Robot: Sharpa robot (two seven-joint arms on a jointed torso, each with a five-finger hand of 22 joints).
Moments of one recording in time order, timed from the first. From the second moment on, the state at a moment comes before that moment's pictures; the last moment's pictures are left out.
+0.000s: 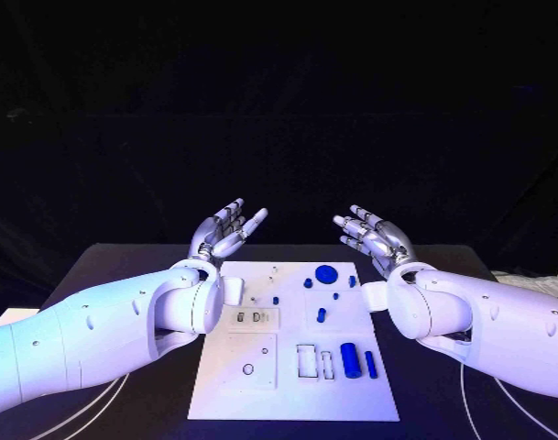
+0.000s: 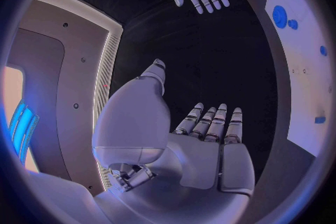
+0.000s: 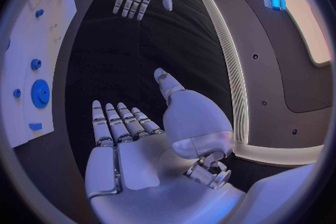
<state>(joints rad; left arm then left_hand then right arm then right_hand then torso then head) 1.11 -0.68 -0.04 1.42 -0.02 -0.61 0.51 1.23 -0.15 0.09 0.28 0.08 0.26 0.14 0.03 0.03 0.17 0.18 0.02 0.02 0.24 0.19 0.03 0.03 0.15 0.13 0.27 0.02 0.02 1.12 -0.74 -0.06 1.46 -0.03 -0.54 0.45 1.07 0.14 0.11 -0.17 0.29 0.21 0.14 0.02 0.03 0.29 0.24 0.03 0.03 0.27 0.23 0.03 0.03 0.06 0.29 0.28 0.04 0.04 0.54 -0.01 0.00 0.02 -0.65</state>
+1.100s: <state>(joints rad) 1.15 -0.88 -0.03 1.62 -0.03 -0.49 0.51 1.37 -0.04 0.10 0.18 0.07 1.00 0.19 0.15 0.08 1.11 0.13 0.18 0.10 1.22 0.07 0.30 0.30 0.17 1.04 0.18 0.43 0.21 1.24 -0.74 -0.07 1.31 -0.94 -0.37 0.27 1.31 0.02 0.30 -0.29 0.25 0.99 0.19 0.08 0.07 1.13 0.13 0.07 0.06 1.26 0.07 0.18 0.12 0.17 0.97 0.16 0.49 0.24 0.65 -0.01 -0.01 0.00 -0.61</state>
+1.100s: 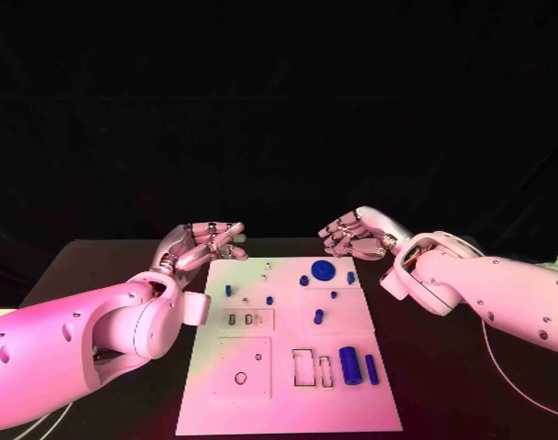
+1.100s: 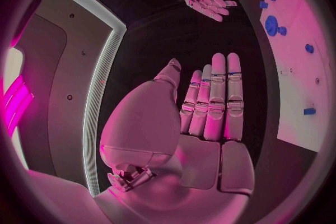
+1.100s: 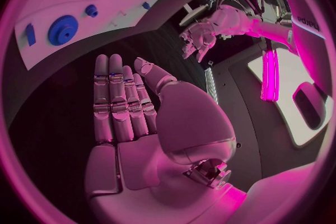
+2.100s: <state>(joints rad) 1.18 -0.96 -0.02 1.79 -0.03 -0.46 0.49 1.37 -0.04 0.10 0.18 0.07 1.00 0.19 0.14 0.08 1.11 0.13 0.15 0.09 1.21 0.07 0.29 0.32 0.17 1.04 0.18 0.43 0.21 1.30 -0.67 -0.07 1.33 -1.72 -0.23 -0.01 1.25 -0.05 0.33 -0.23 0.20 1.04 0.12 0.07 0.07 1.14 0.08 0.06 0.06 1.46 -0.01 0.68 0.53 0.17 1.15 0.09 1.07 0.71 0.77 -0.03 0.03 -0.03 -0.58</state>
